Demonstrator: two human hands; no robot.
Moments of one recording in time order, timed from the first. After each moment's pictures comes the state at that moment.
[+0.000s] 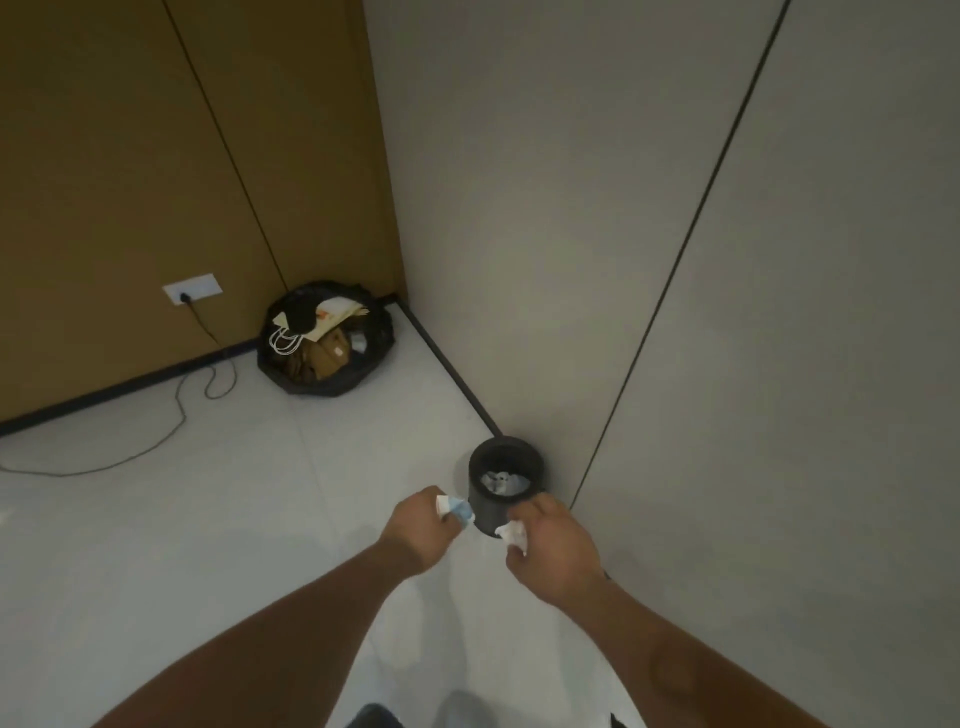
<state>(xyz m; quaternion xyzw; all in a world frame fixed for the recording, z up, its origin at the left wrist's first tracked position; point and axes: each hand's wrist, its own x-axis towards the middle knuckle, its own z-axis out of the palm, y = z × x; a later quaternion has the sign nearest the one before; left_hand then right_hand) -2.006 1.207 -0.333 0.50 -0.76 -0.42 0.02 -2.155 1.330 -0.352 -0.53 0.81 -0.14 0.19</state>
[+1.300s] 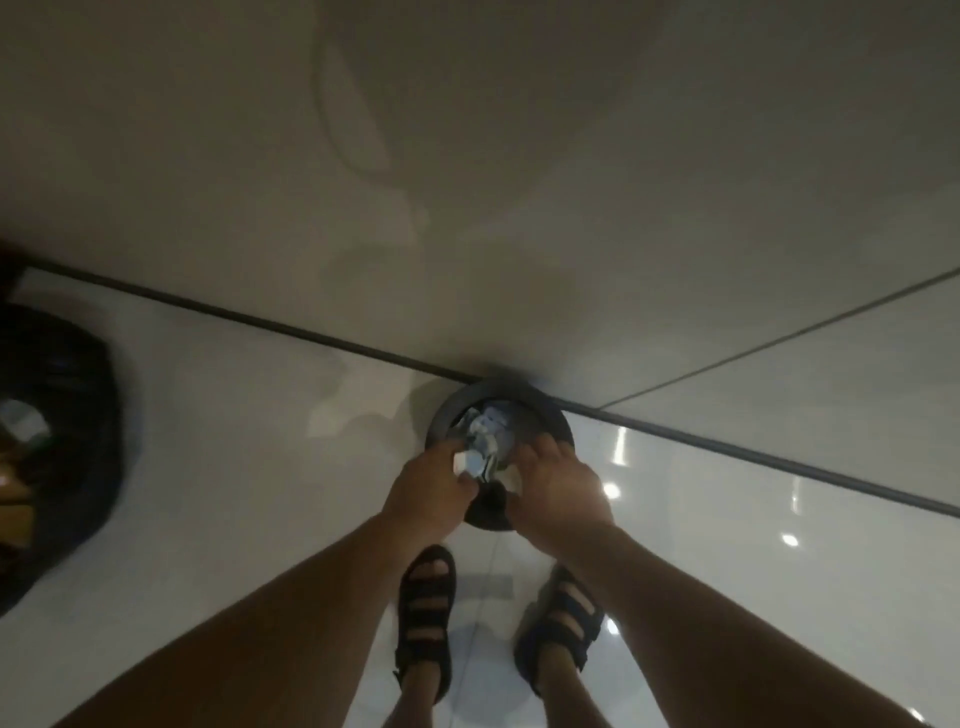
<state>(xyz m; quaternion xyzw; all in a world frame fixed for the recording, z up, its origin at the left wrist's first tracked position) -2.305 0.857 -0.745 0.24 -0.86 -0.34 -0.30 -2.334 1.011 -0.754 -0.18 0.93 -0.12 0.30</state>
